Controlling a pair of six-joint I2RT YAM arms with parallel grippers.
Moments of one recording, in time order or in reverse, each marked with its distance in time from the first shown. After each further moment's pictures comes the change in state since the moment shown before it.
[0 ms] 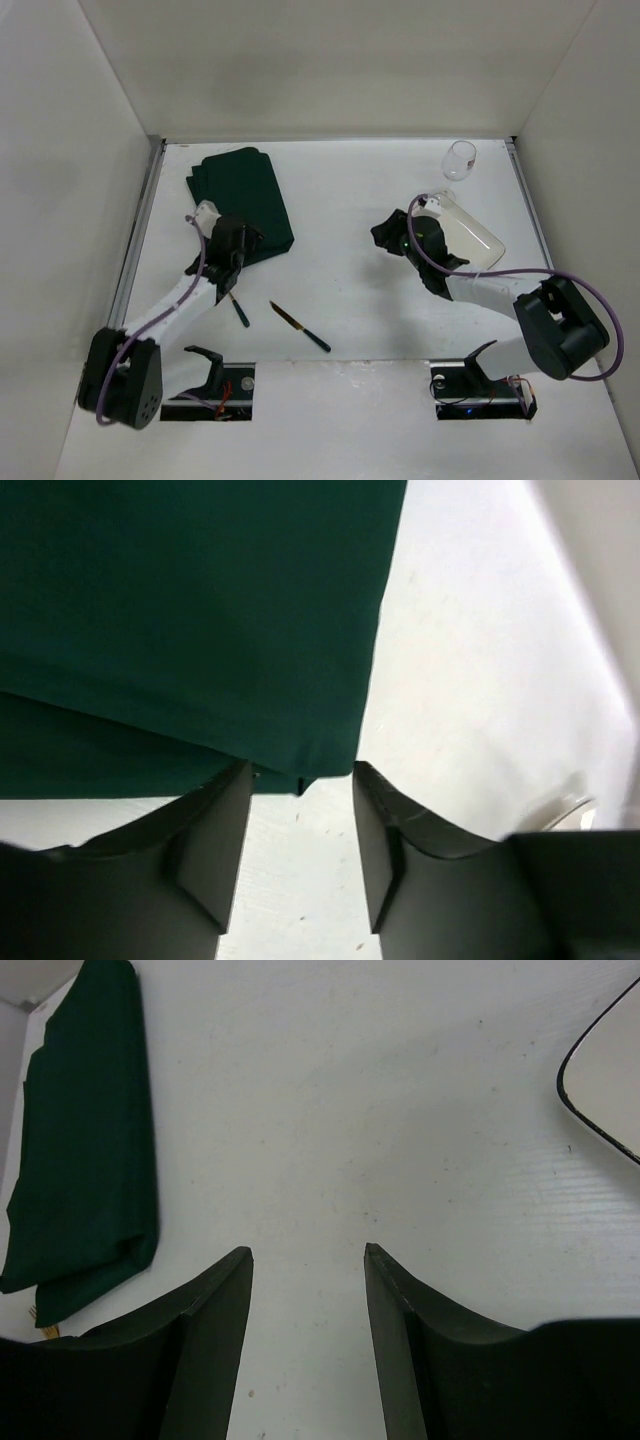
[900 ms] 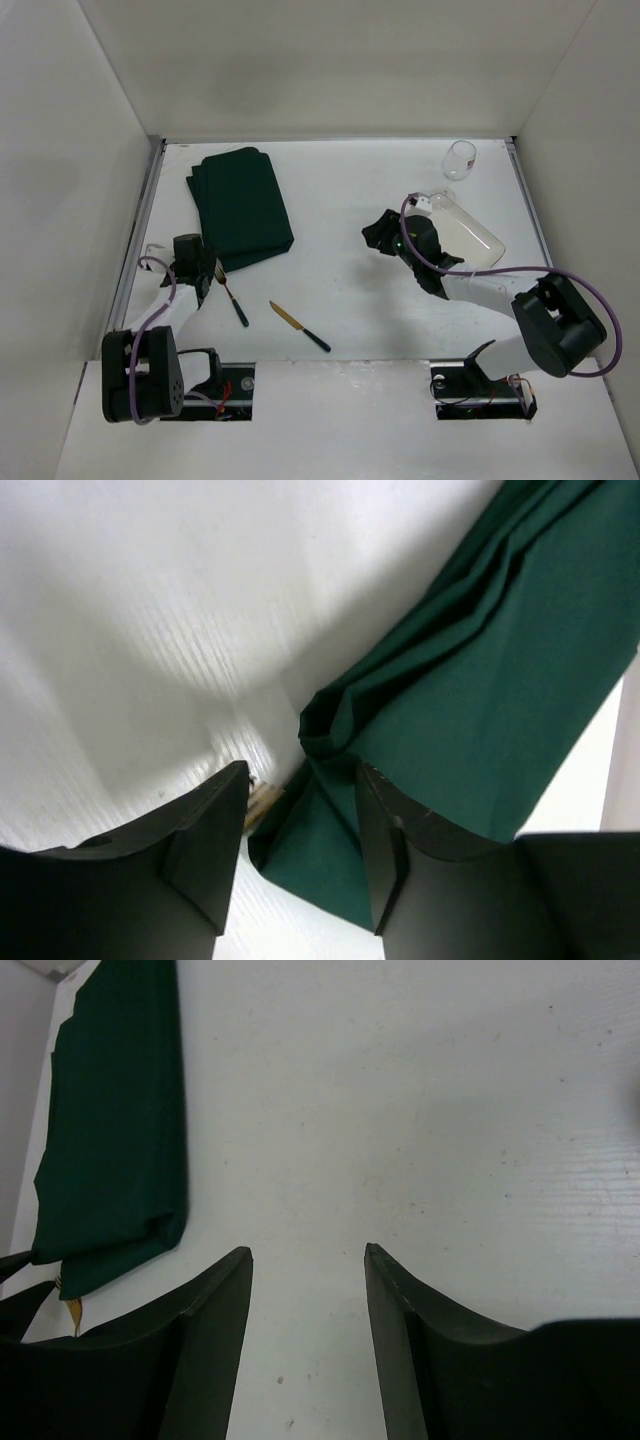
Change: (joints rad) left arm 0.425 -0.042 -0.173 -0.041 0.034 -0.220; right arm 0.051 0.018 0.034 -0.006 -0.019 0.000
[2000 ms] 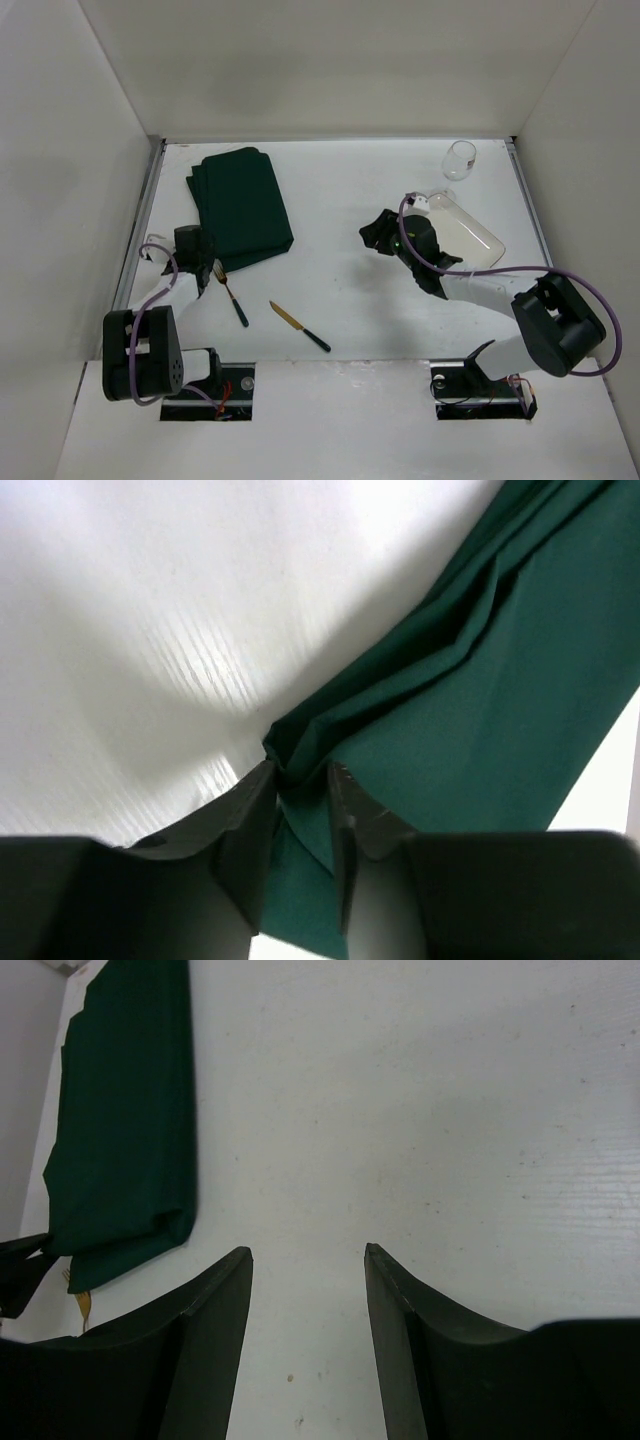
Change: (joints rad) left arm -0.001 0.117 0.067 0.047 -0.027 0.047; right arm 0.014 0.003 0.011 -0.002 -0.004 0.000
